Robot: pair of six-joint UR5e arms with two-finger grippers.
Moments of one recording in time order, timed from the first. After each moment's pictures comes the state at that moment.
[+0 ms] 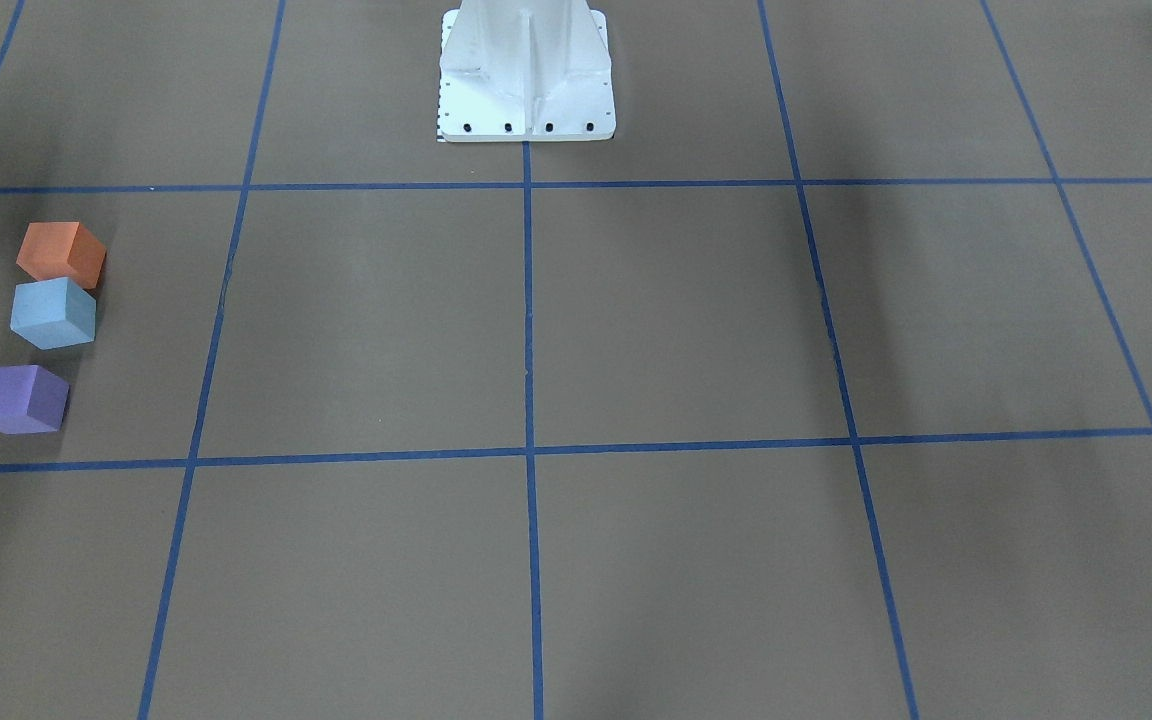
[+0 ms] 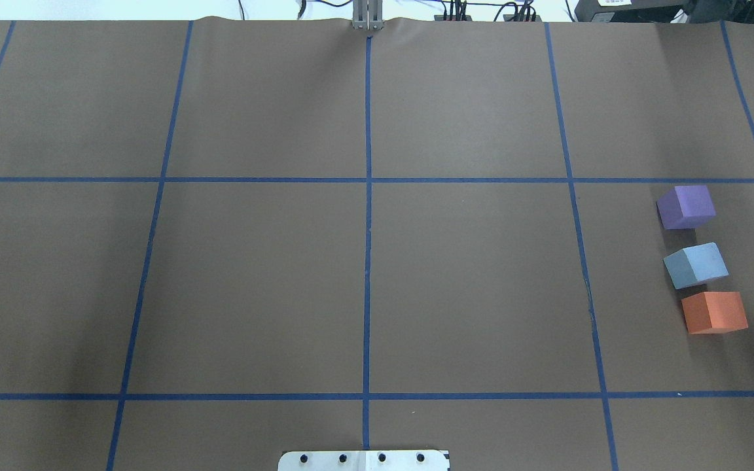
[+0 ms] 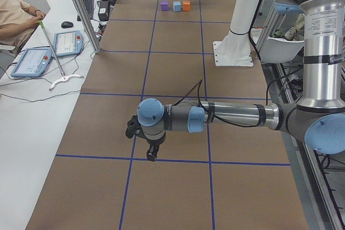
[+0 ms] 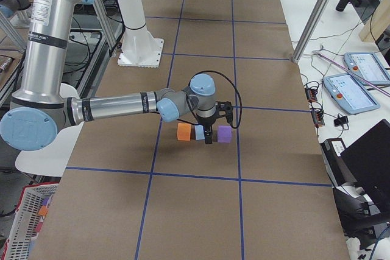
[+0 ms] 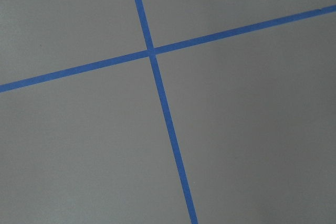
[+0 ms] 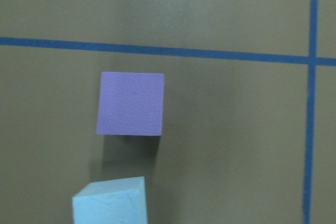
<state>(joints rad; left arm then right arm) -1.58 -1.48 -1.70 -1.55 -2.43 0.24 1.32 -1.78 1.89 -1.33 2.23 0.30</state>
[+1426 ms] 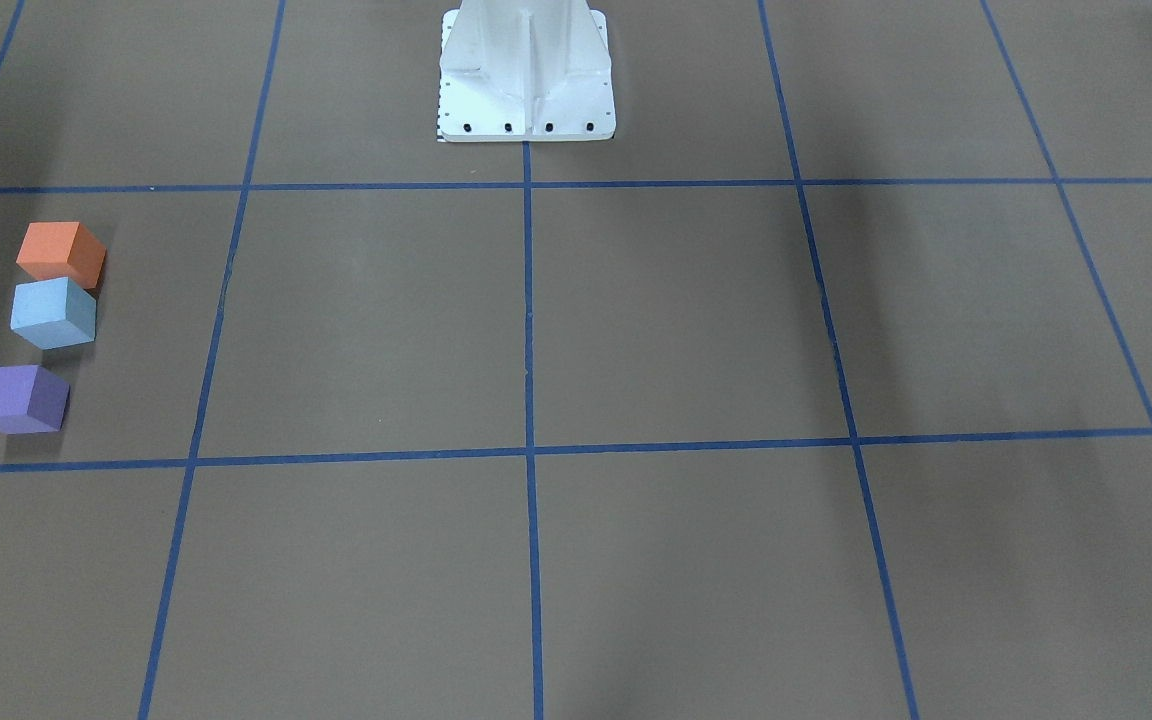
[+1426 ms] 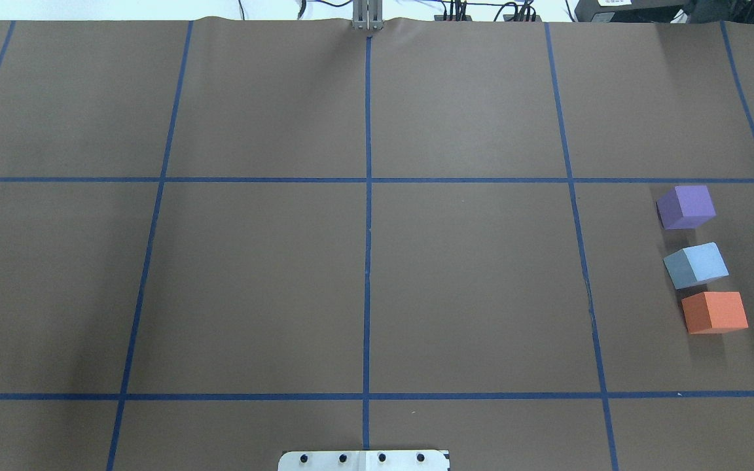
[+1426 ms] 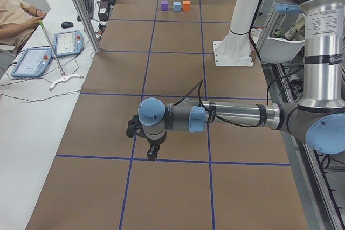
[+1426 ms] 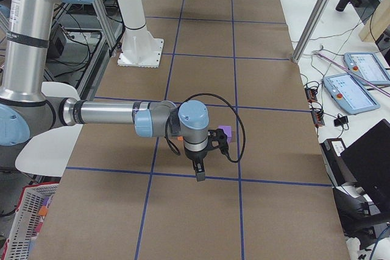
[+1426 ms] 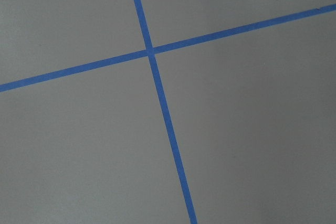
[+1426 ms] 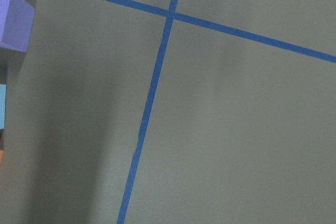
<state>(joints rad) -1.58 -1.48 -1.71 -1.55 -2.43 0.24 1.57 -1.80 1.84 -1.52 2.25 -0.20</state>
